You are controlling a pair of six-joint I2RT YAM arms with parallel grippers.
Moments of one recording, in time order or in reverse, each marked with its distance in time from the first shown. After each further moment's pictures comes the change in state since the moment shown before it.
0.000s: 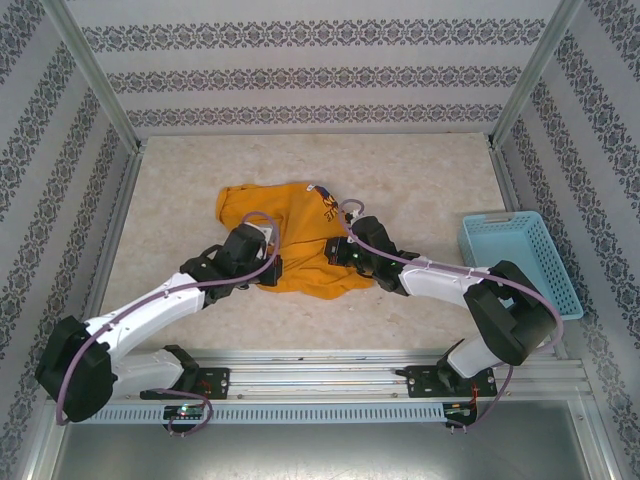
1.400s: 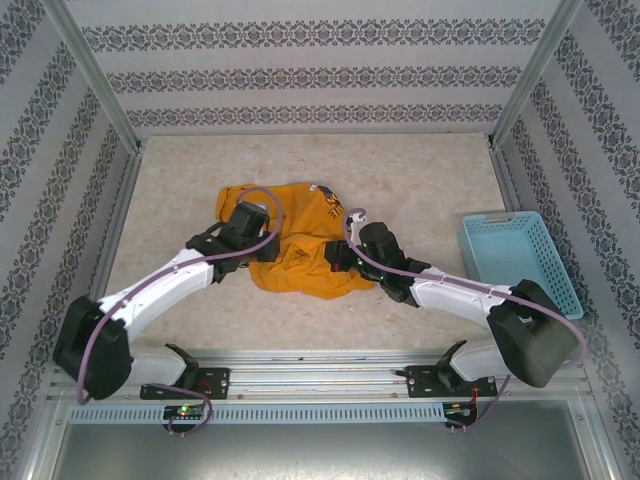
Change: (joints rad) left arm 0.073 0.093 0.186 -0.129 -0.178 -0.013; right arm 0.045 -0.146 -0.067 0.043 -0.019 -0.122
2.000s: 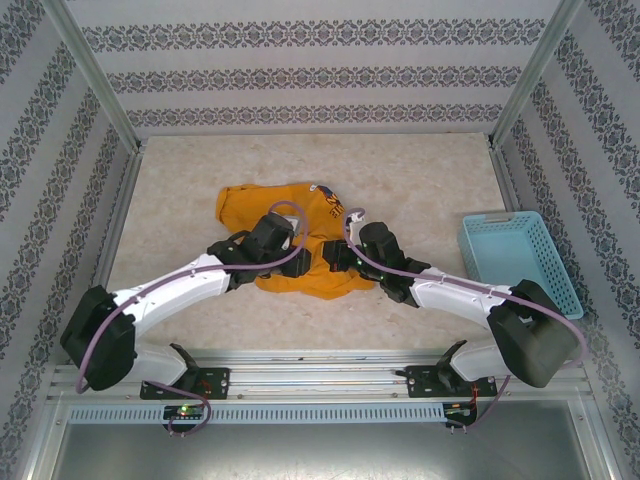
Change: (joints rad) left arm -0.163 0.116 0.009 0.119 0.143 0.013; right arm 0.003 -0.001 0.000 0.023 -0.019 0.000
